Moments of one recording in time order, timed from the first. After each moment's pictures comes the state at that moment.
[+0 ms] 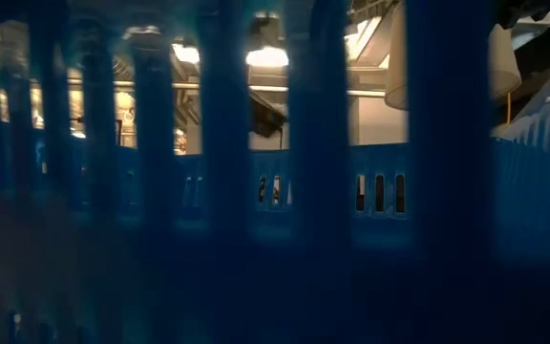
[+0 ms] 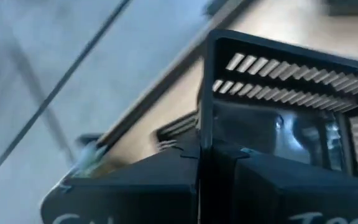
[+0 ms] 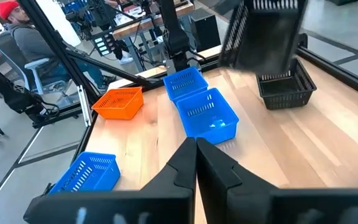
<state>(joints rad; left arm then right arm) 0.31 1.75 1.84 -1.28 -0.60 -0.40 0.02 0.58 0.62 -0.30 0.01 0.34</state>
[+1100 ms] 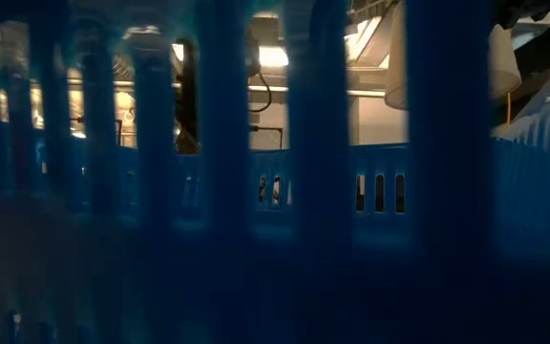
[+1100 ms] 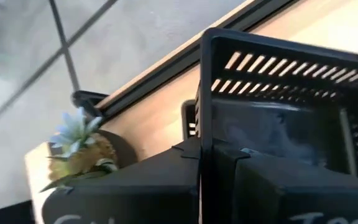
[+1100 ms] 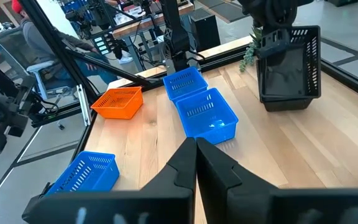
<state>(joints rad) 0.49 1.76 1.43 -0.98 -0.63 -0.51 0.02 0.58 0.62 -0.30 0.01 0.33</state>
